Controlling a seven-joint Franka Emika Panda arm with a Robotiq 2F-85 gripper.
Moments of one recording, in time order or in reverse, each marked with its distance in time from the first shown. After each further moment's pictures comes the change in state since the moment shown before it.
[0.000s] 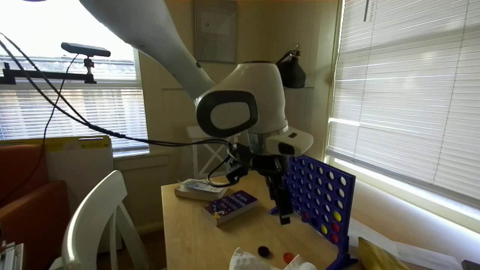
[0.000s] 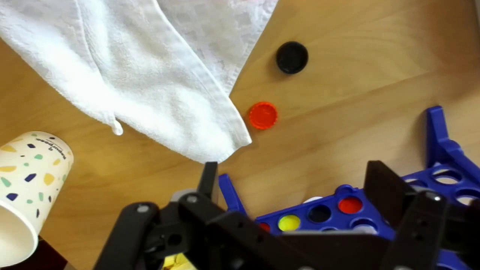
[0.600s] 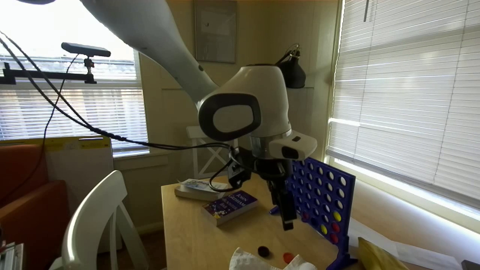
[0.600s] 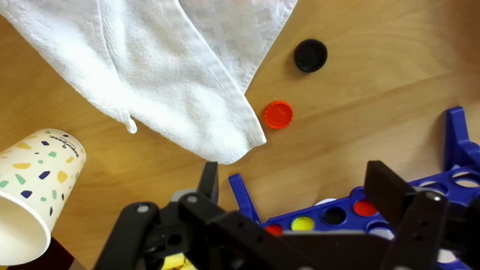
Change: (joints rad) arm -0.005 0.016 -0.011 0.009 -0.015 -0.001 -0.004
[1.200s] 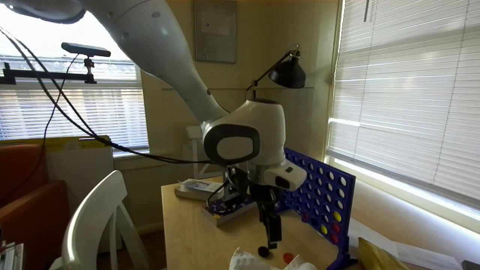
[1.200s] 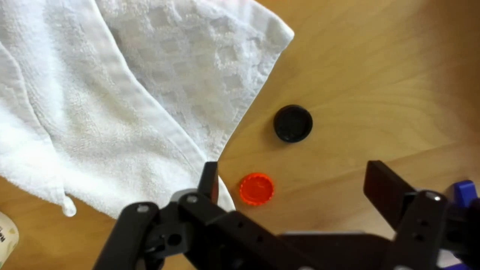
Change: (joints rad) arm -0.048 0.137 0.096 0.043 0.051 -0.023 -0.025
